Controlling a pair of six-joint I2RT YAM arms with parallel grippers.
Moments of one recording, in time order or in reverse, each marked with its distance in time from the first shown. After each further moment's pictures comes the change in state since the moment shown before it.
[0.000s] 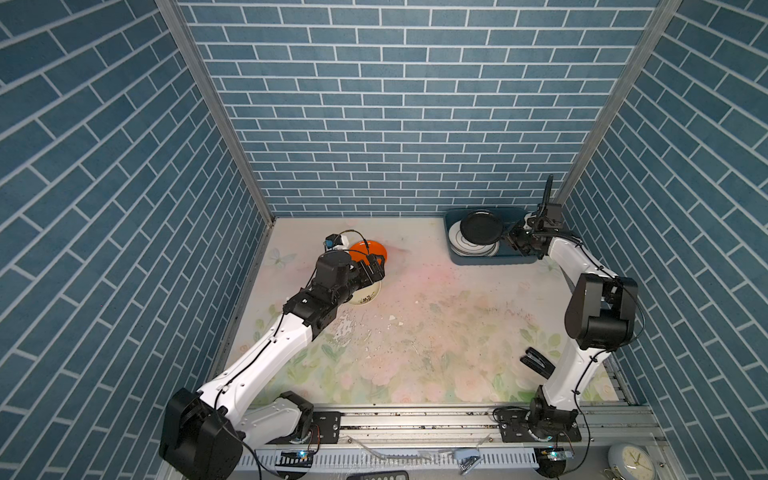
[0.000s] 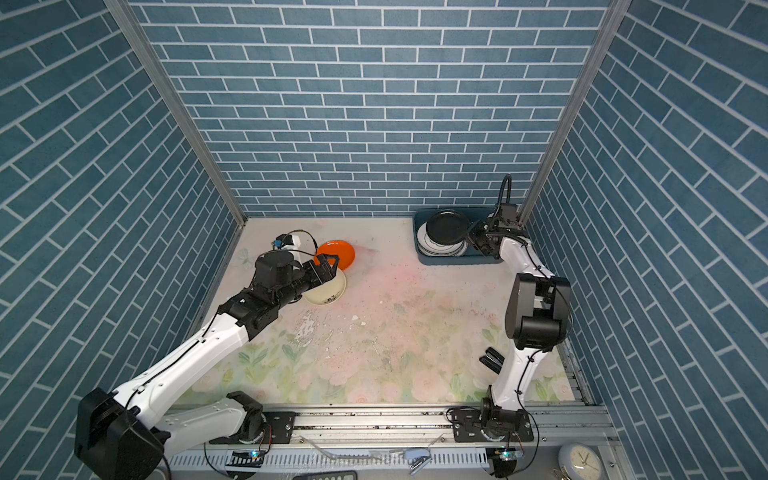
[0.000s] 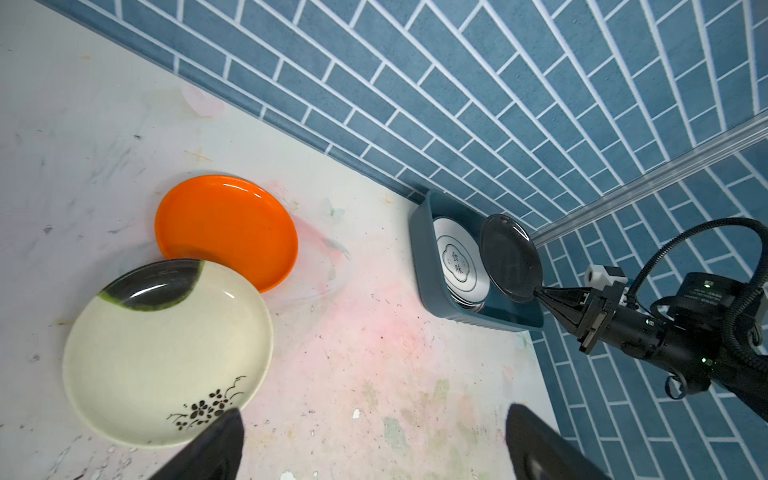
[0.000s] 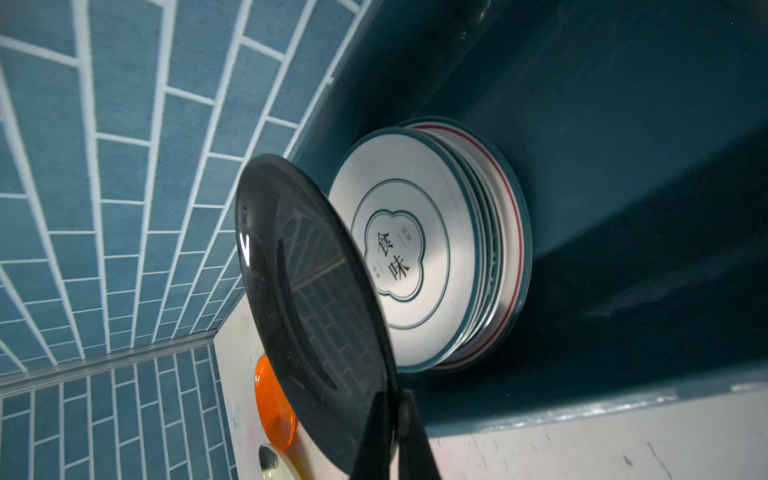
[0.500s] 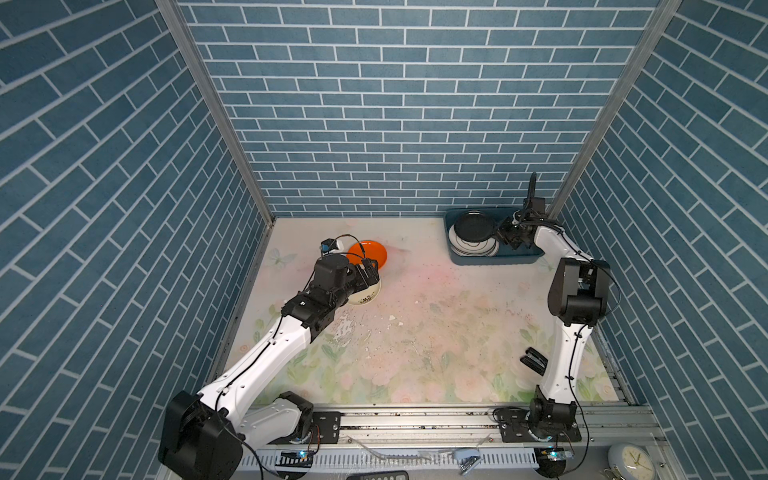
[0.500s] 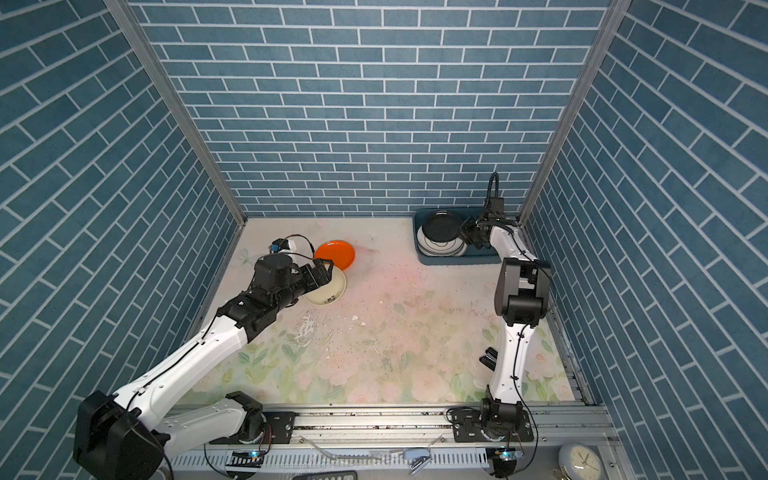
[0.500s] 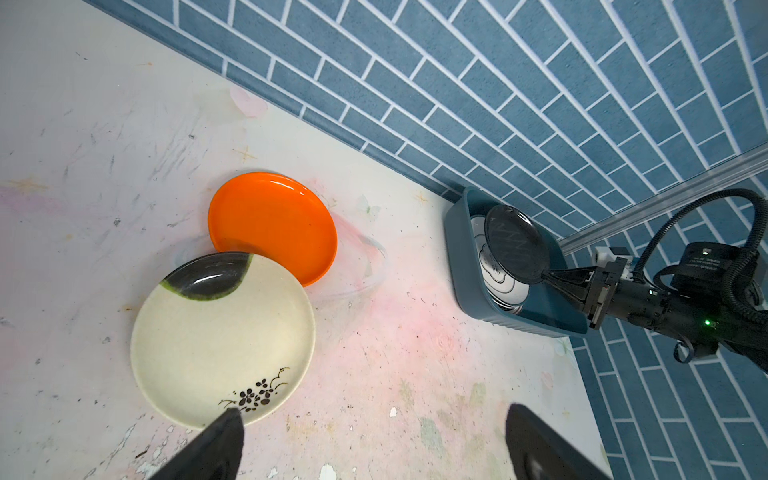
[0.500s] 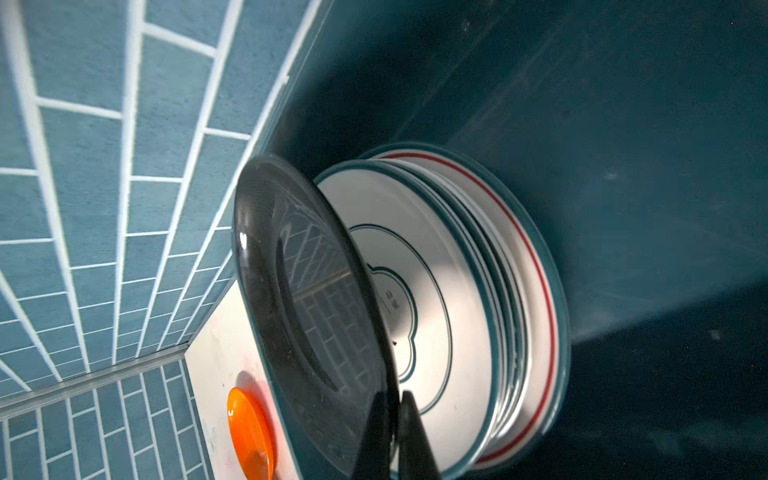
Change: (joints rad) left arm 0.026 -0.009 -0.032 -0.031 -0.032 0.024; right arm 0.035 0.269 0.293 -0.105 0.014 -0.021
